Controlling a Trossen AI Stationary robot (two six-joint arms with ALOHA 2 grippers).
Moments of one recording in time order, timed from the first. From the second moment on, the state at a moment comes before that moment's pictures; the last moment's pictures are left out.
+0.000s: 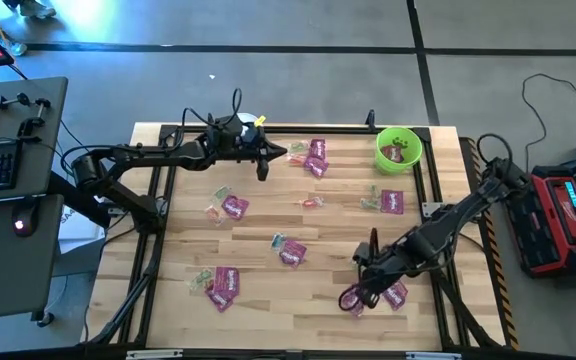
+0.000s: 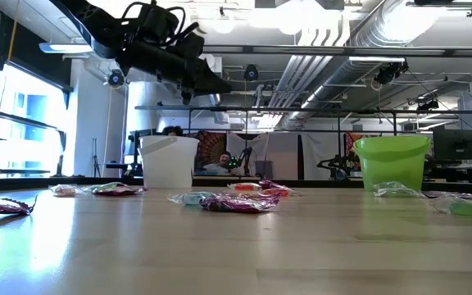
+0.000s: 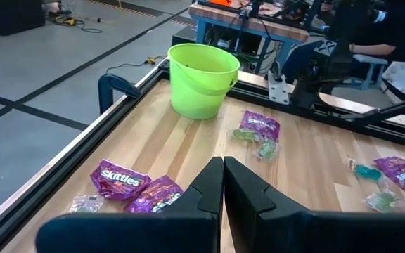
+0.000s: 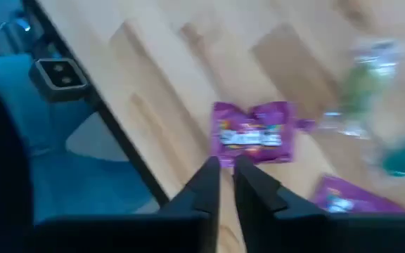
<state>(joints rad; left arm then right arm) 0.48 1.49 0.84 0.36 0.29 -0.07 0.63 1.45 1.09 -0.75 -0.03 1.31</state>
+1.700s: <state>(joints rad) 0.48 1.49 0.84 0.29 0.32 0.00 0.71 1.83 1.13 -0.59 0.10 1.33</state>
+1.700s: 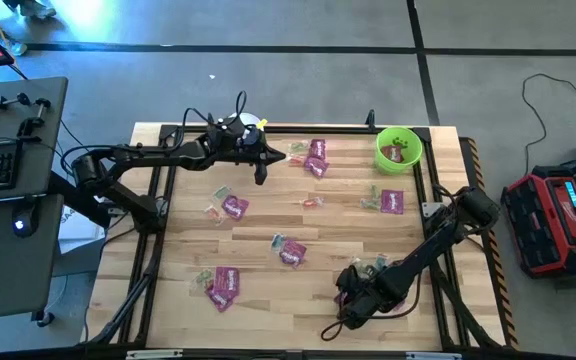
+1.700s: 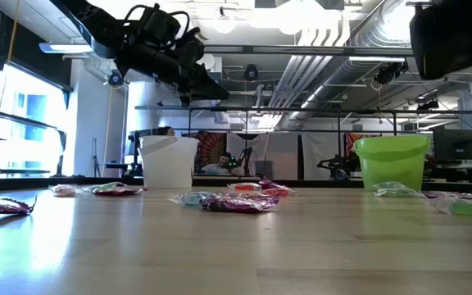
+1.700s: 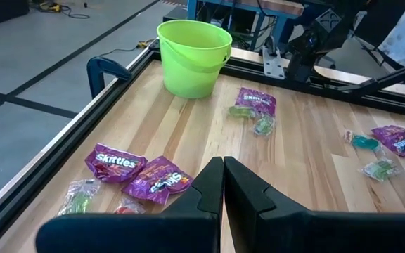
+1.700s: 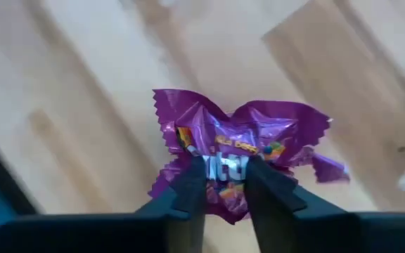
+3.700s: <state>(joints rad) 0.48 1.49 0.84 0.37 0.33 -0.07 -0.77 1.51 1.26 -1.25 0.36 1.03</state>
